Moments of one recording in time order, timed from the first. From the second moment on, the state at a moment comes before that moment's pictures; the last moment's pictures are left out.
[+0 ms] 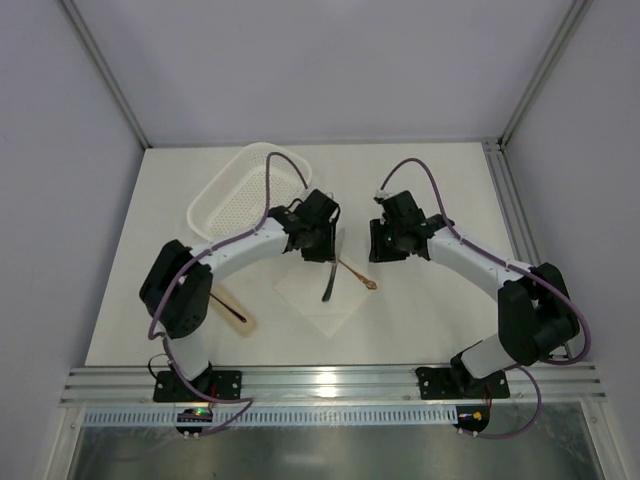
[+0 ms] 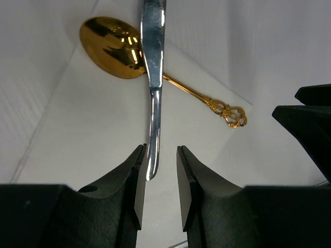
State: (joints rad) left arm -0.75 1.76 1.33 -0.58 0.00 -0.66; right arm 0.48 1.50 0.99 -0.49 -0.08 0.33
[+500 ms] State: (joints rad) left arm -0.81 1.97 1.46 -0.65 -0.07 -0.63; right arm 0.44 1.36 0.94 -0.47 0.03 0.39
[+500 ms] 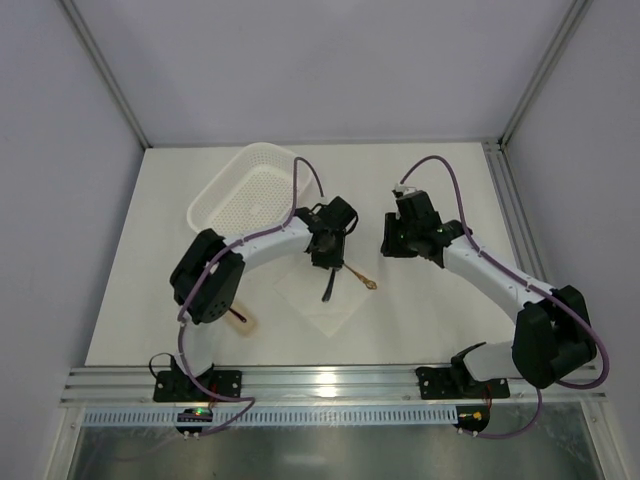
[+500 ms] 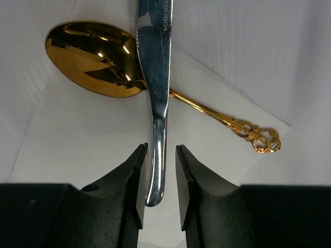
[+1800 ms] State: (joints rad) left arm -0.80 2.06 1.57 -0.76 -0.10 -0.73; right arm 0.45 1.41 0.92 -0.37 -0.11 0.32
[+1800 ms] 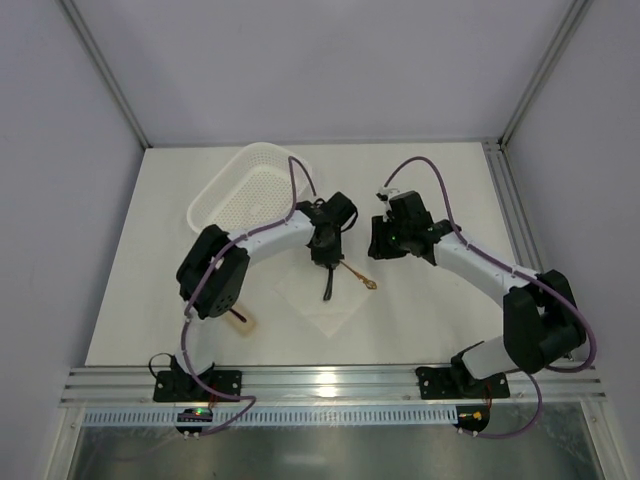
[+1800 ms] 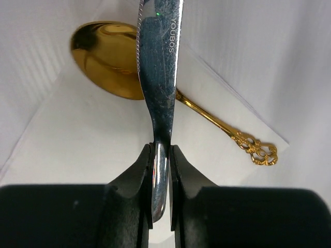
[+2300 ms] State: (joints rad) left arm -0.61 1.74 1.27 -0.64 0.02 -0.87; right arm 0.64 1.69 1.07 -0.37 -0.05 0.13
